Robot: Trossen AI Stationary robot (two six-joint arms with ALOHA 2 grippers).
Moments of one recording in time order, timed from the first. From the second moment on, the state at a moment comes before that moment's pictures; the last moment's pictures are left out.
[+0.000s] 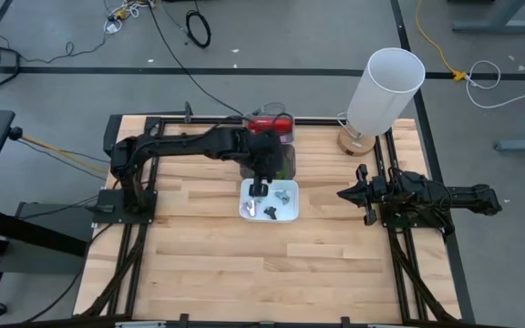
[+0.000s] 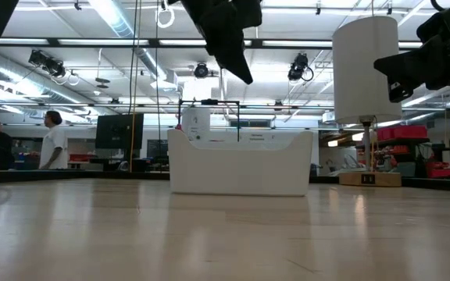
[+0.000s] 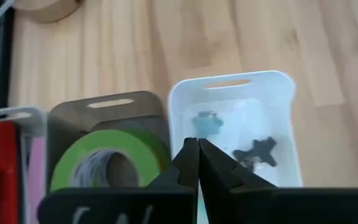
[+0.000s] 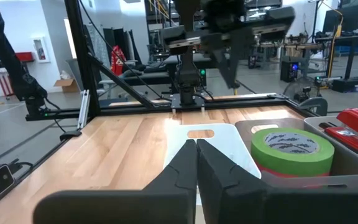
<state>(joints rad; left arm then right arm) 0.16 1.86 1.71 -0.81 0.05 0.27 0.00 0.00 0.02 0.01 -0.04 0.07</state>
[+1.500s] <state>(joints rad) -0.03 0.90 0.33 -0.05 0.11 0.19 0.00 0.00 0.02 0.01 -0.04 0.07</state>
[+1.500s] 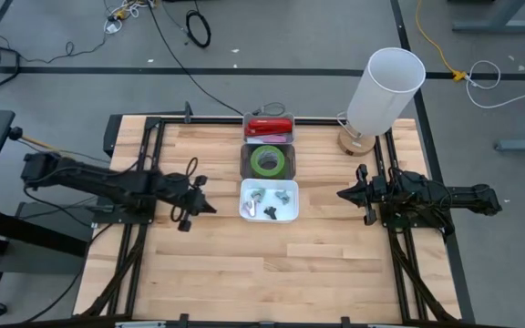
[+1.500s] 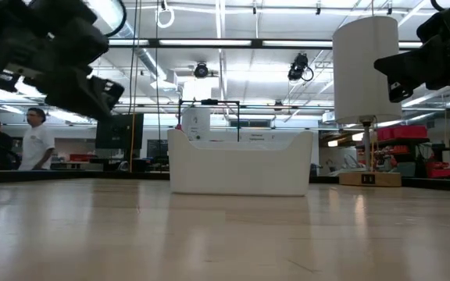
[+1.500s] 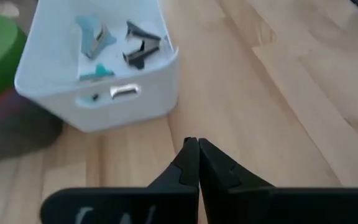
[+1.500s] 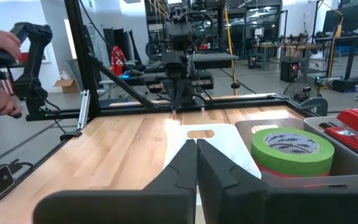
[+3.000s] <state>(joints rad) -0.05 0.40 0.01 0.04 0.13 0.10 0.00 0.00 0.02 0.01 -0.04 0.07</state>
